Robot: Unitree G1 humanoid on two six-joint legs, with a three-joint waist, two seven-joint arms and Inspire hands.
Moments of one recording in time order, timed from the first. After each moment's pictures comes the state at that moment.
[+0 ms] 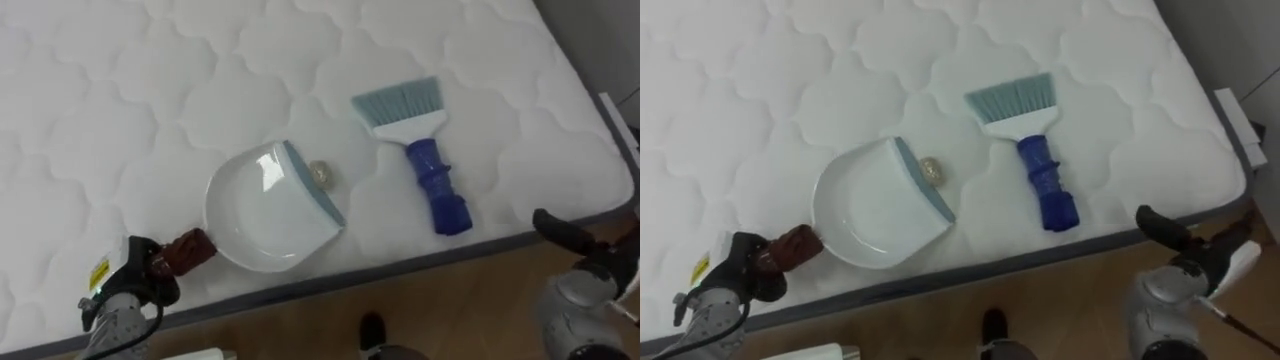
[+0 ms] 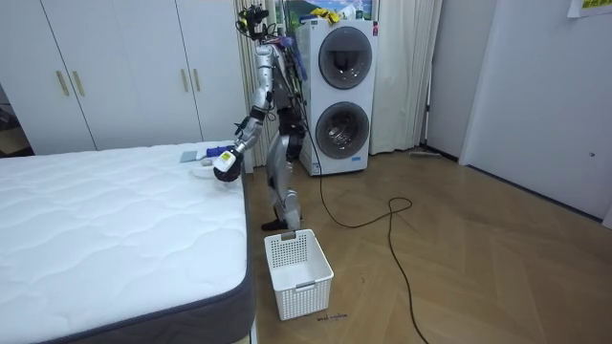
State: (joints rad) left arm -0.26 0.38 -0.30 1.18 0.23 -0.14 0.41; right arm -0.26 -0.33 -0.01 0.90 0.36 -0.27 -0.78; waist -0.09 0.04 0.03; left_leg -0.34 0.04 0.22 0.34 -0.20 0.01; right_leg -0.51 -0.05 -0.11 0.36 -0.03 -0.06
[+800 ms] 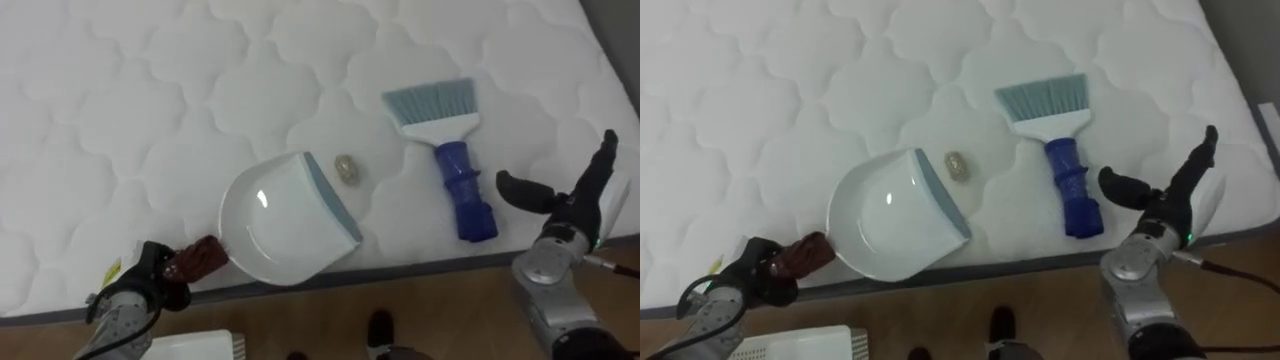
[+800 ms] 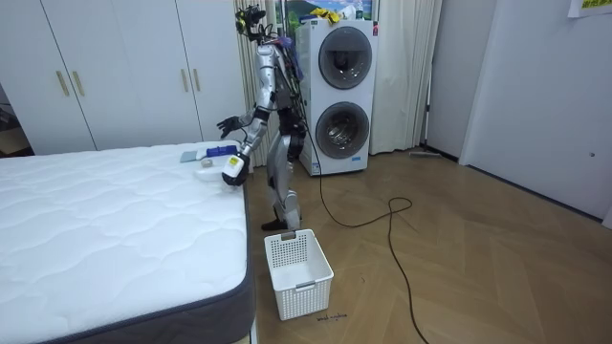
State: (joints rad) left arm -0.28 0.39 -0.29 1.18 0.19 -0.13 0.30; right arm -0.30 -0.35 0.20 0.85 0.19 -0.28 -0.77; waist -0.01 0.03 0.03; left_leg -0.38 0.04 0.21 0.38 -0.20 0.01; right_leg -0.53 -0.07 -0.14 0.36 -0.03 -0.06
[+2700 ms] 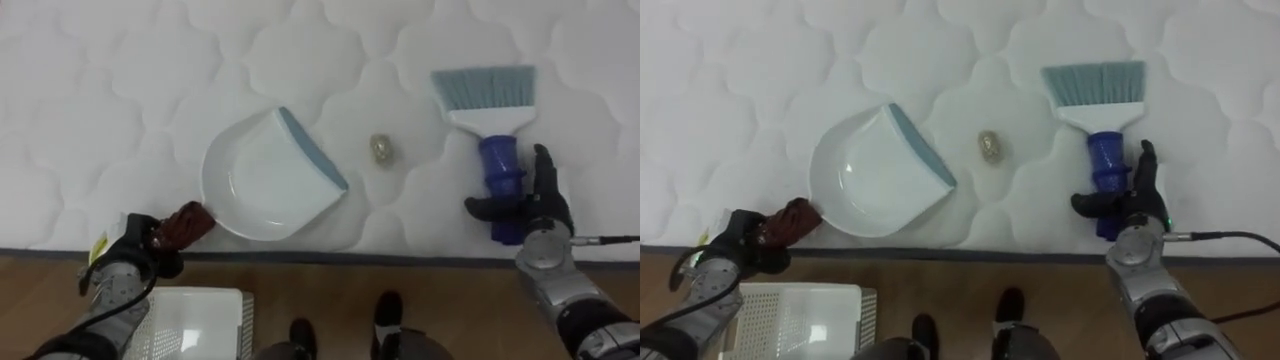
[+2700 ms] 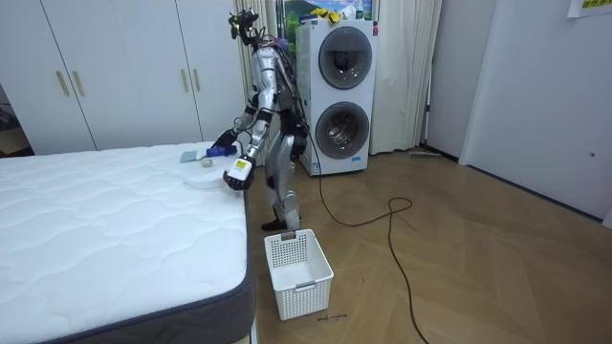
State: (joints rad) left arm -0.40 0.40 -0.32 1.20 0.11 -0.08 0.34; right arm -0.47 -0.41 0.33 1.15 0.19 -0.17 -0.44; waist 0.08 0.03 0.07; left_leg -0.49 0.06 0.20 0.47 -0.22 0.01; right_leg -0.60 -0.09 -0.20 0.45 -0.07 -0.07
